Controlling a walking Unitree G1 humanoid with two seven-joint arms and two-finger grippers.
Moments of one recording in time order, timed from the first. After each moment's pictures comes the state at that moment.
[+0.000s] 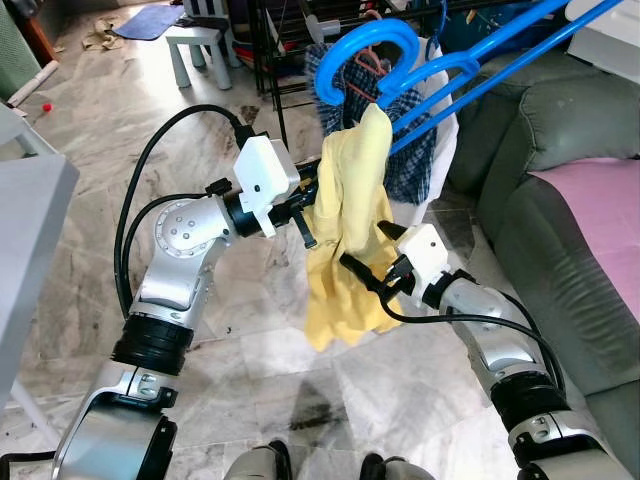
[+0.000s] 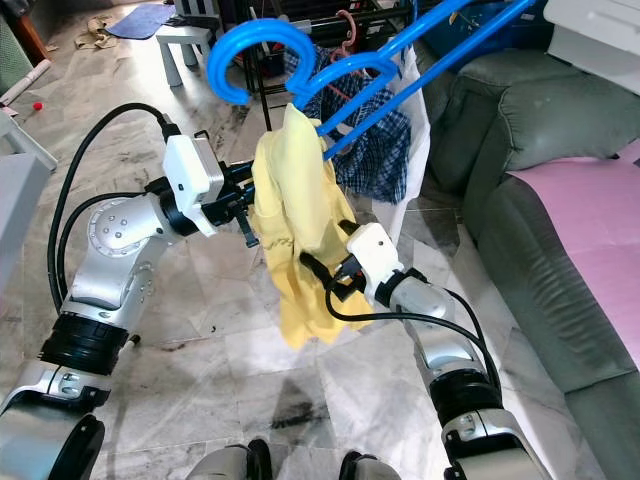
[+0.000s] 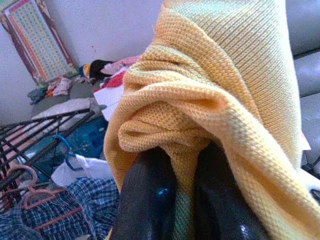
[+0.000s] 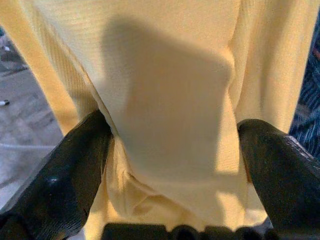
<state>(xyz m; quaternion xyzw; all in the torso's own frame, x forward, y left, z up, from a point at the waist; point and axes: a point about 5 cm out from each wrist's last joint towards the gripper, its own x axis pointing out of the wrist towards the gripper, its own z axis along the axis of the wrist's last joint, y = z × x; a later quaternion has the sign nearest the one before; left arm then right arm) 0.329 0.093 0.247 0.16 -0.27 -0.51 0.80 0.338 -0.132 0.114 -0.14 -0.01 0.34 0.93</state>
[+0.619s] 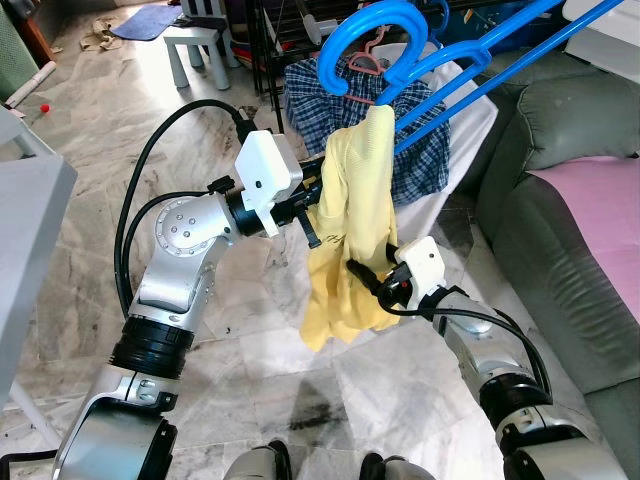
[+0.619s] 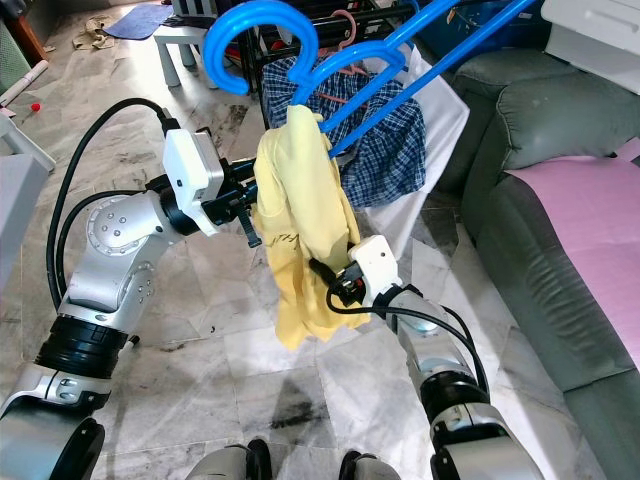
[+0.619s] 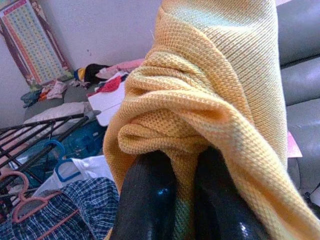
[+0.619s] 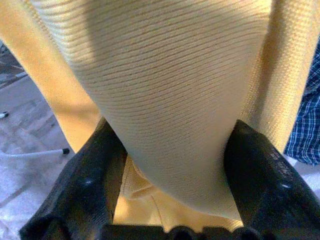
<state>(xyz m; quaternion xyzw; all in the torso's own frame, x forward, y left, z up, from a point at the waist) 0.323 0.088 0.254 0.15 -0.27 -0.52 0.80 0.340 -0.134 0.091 -0.08 0.03 0.32 0.95</state>
